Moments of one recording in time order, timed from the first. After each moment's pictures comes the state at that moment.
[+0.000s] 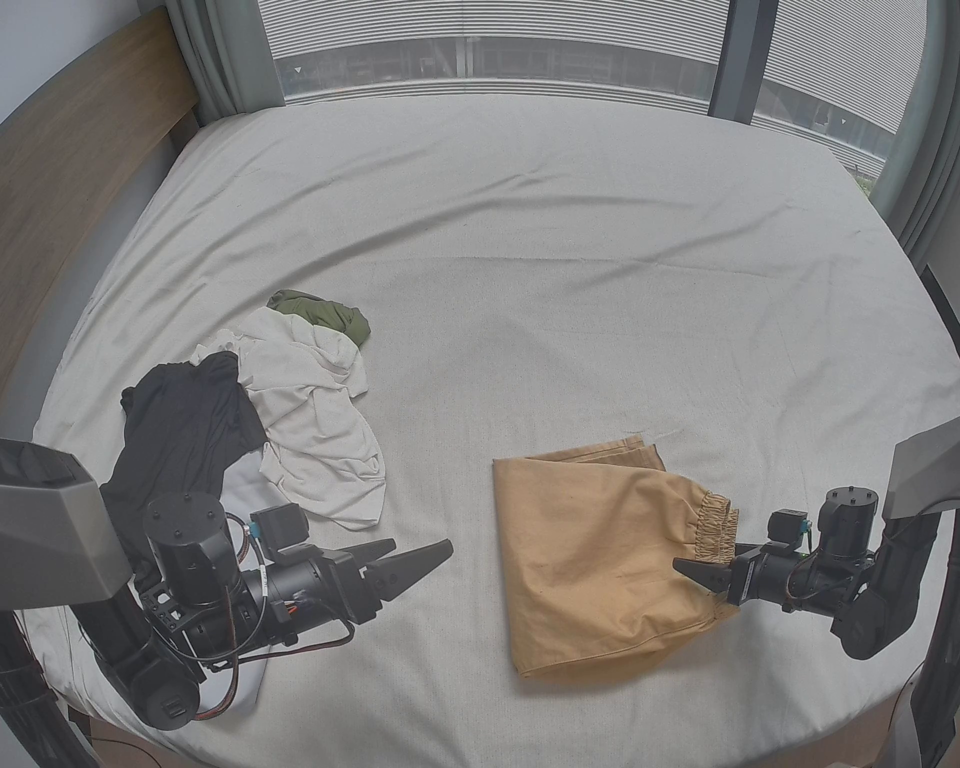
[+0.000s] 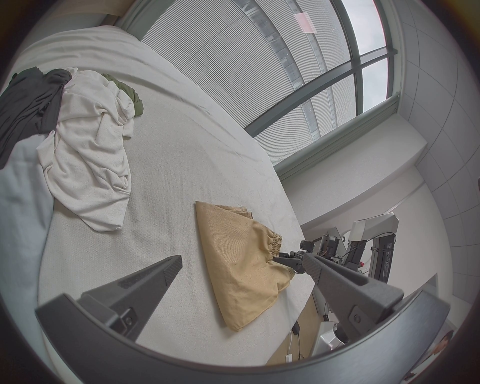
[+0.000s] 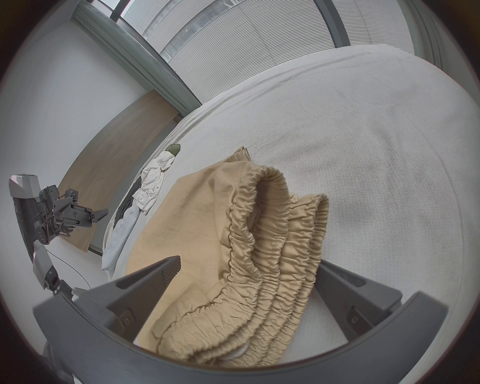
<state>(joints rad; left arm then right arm) -0.48 1.99 -0.25 -1.55 -0.38 -0.57 0.12 2.20 -0.23 -1.50 0.48 0.18</state>
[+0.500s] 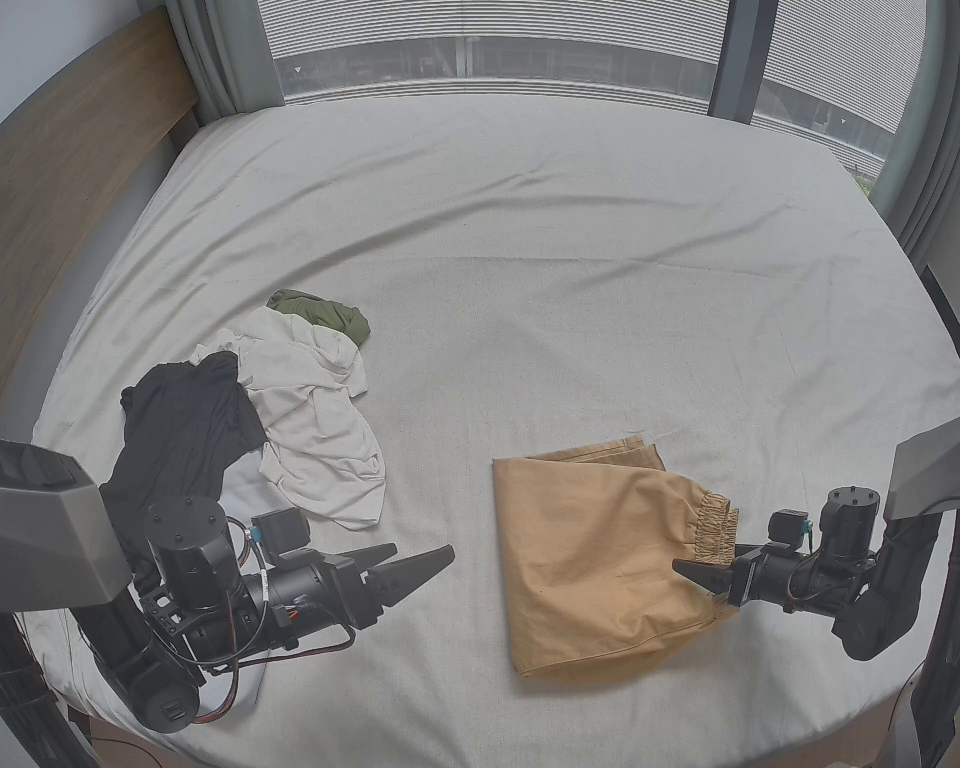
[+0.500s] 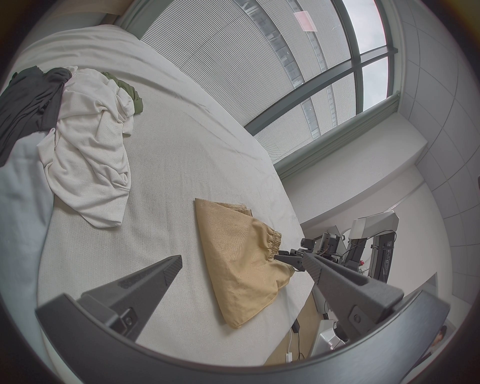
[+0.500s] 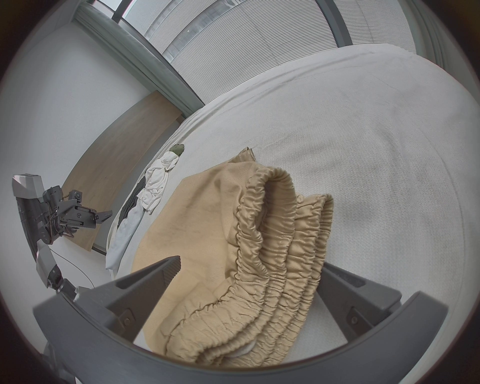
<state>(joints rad) -0.49 1.99 -0.24 -1.55 -0.37 -0.57 0.12 2.19 -0.22 -1.51 0.50 0.19</state>
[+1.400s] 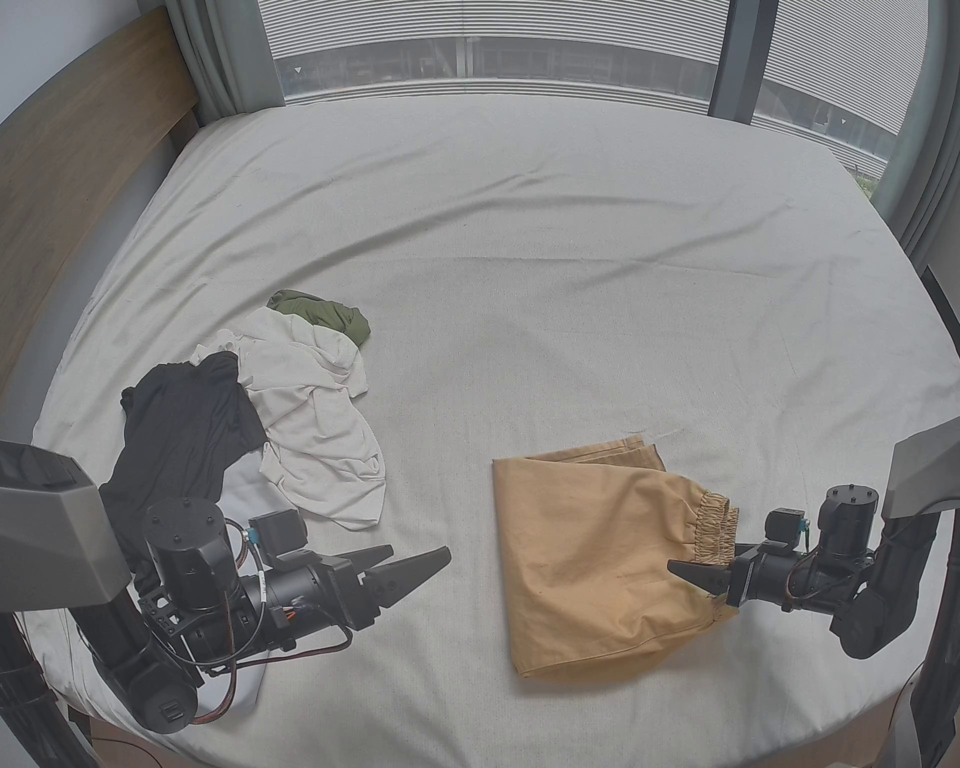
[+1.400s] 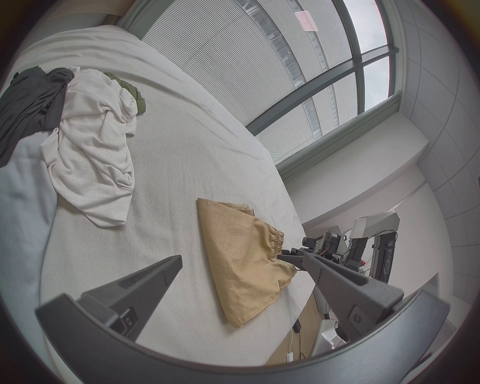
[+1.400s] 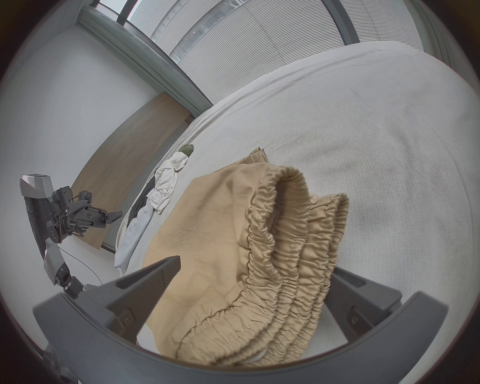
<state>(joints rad) -0.49 1.99 -0.23 -1.55 -0.37 -0.56 0.12 2.20 -0.23 -1.52 0.57 0.19</state>
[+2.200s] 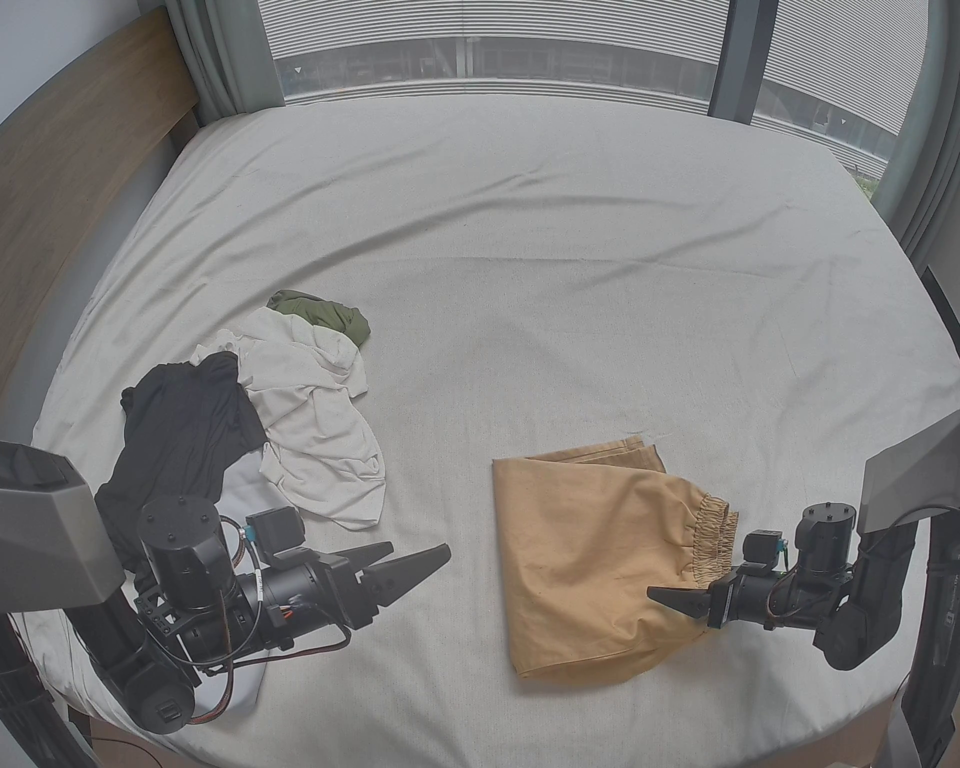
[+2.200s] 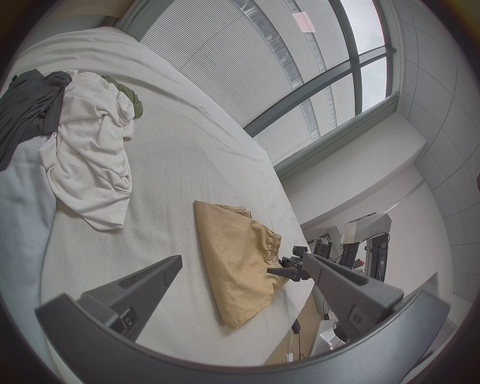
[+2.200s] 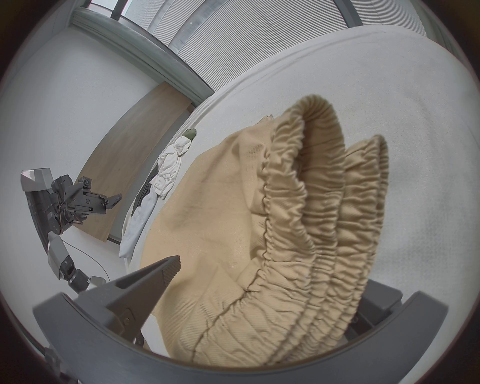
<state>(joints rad) -0.49 1.97 -0.23 -1.55 -0.37 -0.56 0.18 2.29 -0.24 -1.54 0.58 0.20</state>
